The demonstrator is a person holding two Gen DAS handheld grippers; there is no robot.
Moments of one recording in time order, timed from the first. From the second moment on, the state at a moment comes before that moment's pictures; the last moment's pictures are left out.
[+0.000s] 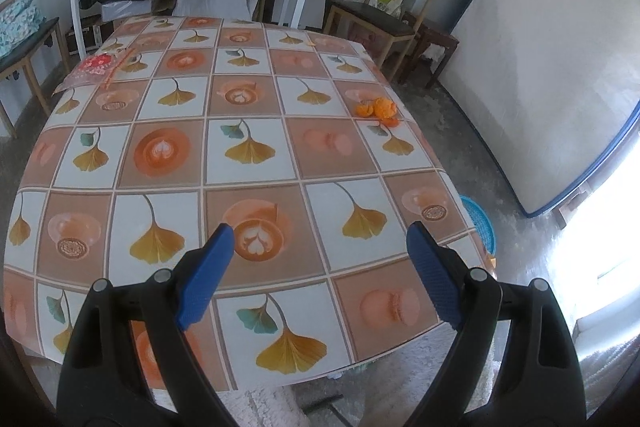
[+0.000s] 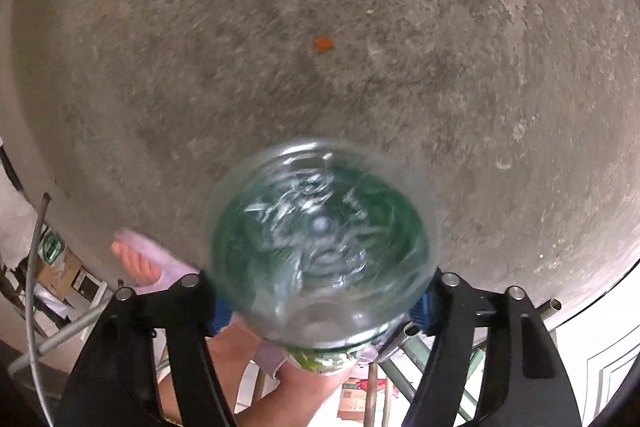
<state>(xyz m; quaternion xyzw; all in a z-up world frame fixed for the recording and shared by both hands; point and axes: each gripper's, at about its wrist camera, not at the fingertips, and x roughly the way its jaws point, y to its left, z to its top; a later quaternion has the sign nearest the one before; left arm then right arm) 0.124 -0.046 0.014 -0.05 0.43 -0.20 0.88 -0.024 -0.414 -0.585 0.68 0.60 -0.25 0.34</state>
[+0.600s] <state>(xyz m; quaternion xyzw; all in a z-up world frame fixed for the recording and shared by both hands) 0.109 -0.037 0.015 -0.09 0.40 -0.20 0.89 -0.033 -0.466 -0.445 0.54 0.61 -0.23 0.53</state>
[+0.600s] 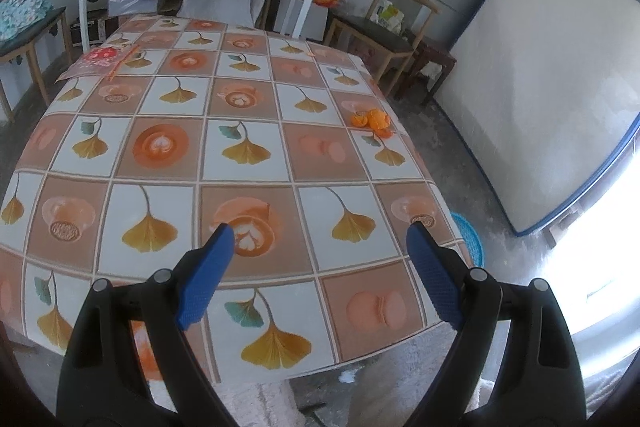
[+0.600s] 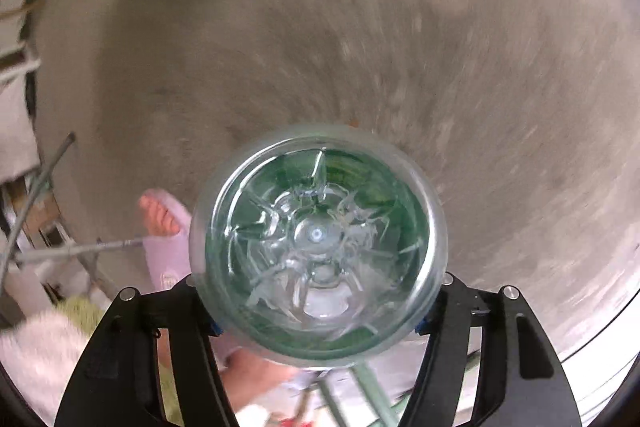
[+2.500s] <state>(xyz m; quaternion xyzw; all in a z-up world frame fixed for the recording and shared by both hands) 0.084 0.031 0.020 -0.14 0.36 -0.18 0.90 0.008 -0.665 -0.138 0.43 0.37 -0.27 0.78</state>
